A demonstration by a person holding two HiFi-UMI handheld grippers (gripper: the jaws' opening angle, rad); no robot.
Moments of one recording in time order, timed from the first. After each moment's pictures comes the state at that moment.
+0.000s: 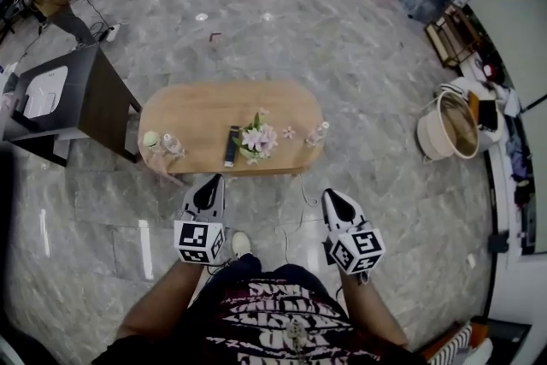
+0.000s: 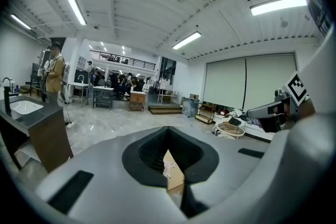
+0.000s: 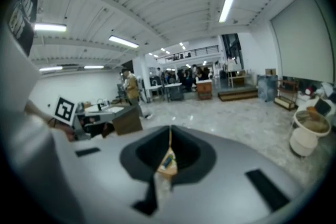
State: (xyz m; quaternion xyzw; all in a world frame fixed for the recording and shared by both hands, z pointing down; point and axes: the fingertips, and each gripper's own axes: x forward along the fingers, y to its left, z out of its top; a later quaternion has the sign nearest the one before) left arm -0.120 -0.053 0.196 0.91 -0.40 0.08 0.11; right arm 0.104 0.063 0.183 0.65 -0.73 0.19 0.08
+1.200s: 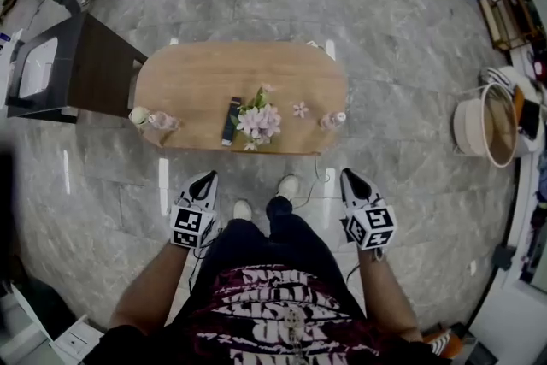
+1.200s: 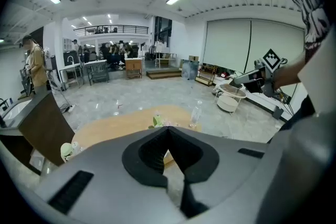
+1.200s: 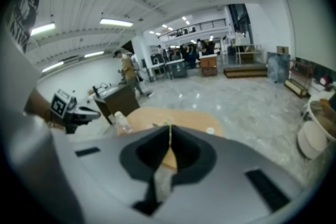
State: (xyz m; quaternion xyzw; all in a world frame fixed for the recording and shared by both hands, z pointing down) left arm -0.063 -0.106 0.366 0.87 -0.36 0.29 0.15; right arm 0.255 -0.044 0.337 0.58 -0.74 0.29 0.17
